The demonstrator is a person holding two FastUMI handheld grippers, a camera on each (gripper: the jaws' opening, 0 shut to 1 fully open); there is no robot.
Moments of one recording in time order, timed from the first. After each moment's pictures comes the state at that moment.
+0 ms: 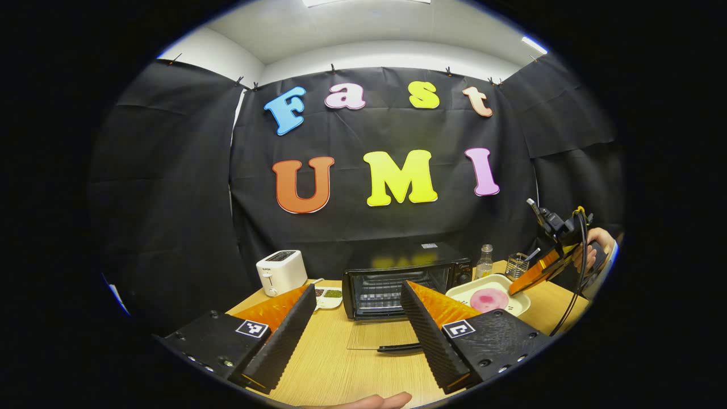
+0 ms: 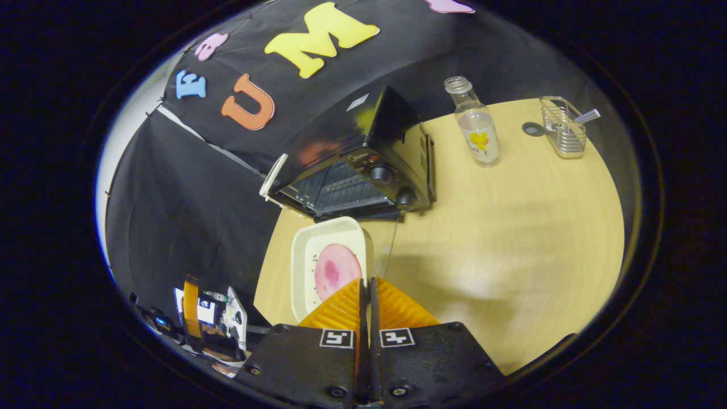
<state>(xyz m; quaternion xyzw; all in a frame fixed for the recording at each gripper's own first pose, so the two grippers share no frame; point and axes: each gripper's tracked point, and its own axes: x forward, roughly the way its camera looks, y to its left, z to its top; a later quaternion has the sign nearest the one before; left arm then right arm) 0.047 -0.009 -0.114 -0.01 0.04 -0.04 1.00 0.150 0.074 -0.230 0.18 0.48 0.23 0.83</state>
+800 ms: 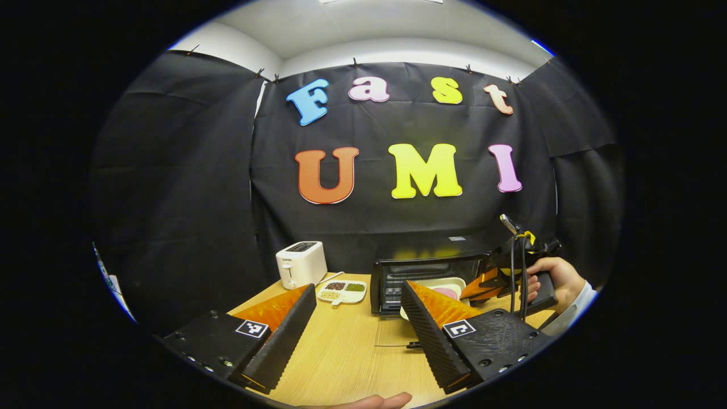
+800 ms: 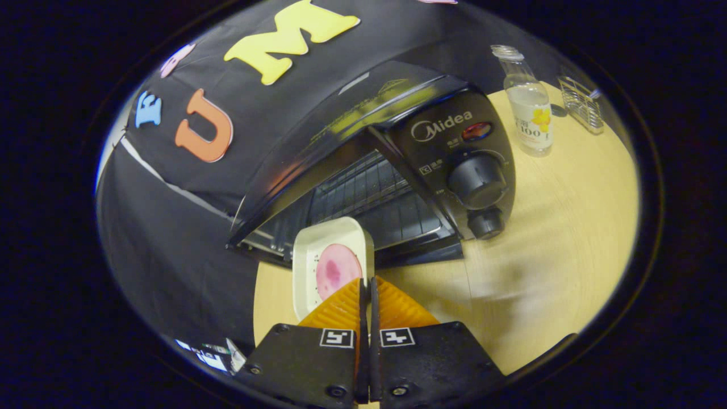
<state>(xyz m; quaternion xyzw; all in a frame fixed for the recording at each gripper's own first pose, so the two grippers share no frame) 0.060 0.045 -0.152 -0.02 0.06 0.00 1.00 0.272 0.207 -0.304 0.26 0.42 0.11 0.86</state>
